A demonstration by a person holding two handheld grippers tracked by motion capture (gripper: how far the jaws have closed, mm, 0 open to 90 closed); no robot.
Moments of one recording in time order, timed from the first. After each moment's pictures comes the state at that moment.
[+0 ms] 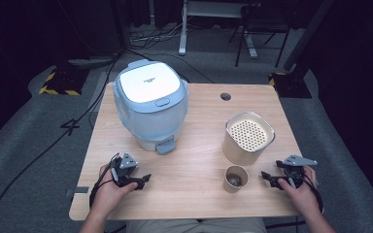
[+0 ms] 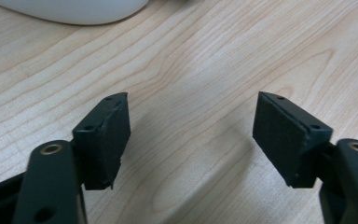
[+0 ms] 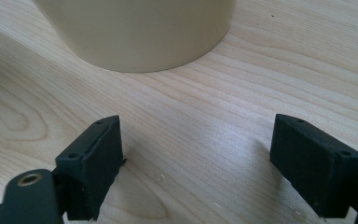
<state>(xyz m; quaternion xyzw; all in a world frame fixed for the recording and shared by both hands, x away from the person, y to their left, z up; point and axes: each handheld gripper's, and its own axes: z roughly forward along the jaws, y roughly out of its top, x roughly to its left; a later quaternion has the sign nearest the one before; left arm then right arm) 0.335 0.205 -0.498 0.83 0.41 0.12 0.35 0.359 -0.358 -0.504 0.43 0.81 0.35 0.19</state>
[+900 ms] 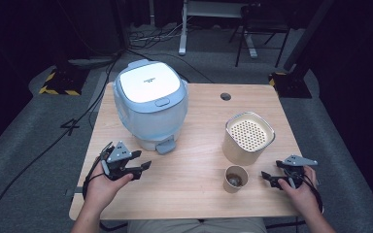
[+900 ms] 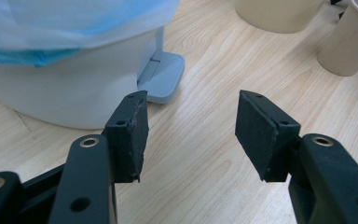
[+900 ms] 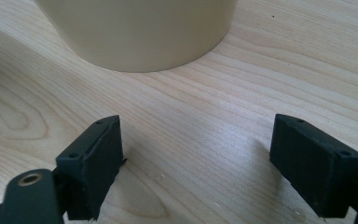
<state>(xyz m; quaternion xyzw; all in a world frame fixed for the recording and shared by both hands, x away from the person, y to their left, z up) 0.327 0.207 -0.424 0.81 0.36 0.15 0.43 0.359 -0.359 -0.504 0.43 0.81 0.35 0.19</state>
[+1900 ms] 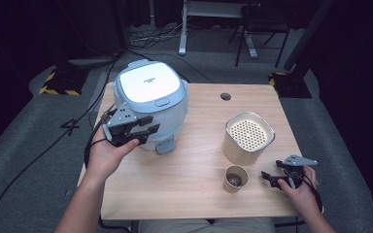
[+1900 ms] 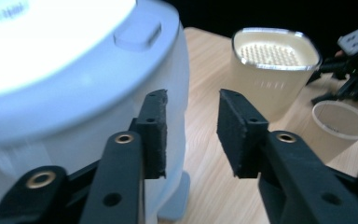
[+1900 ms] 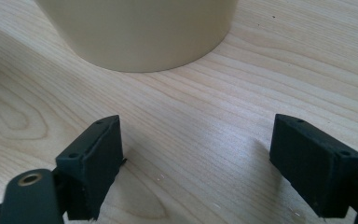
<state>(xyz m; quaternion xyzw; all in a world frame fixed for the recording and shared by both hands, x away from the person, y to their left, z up) 0.366 0.183 -0.315 0.79 0.29 0.19 0.50 0.359 -0.358 -0.504 0.43 0.81 0.36 0.19</state>
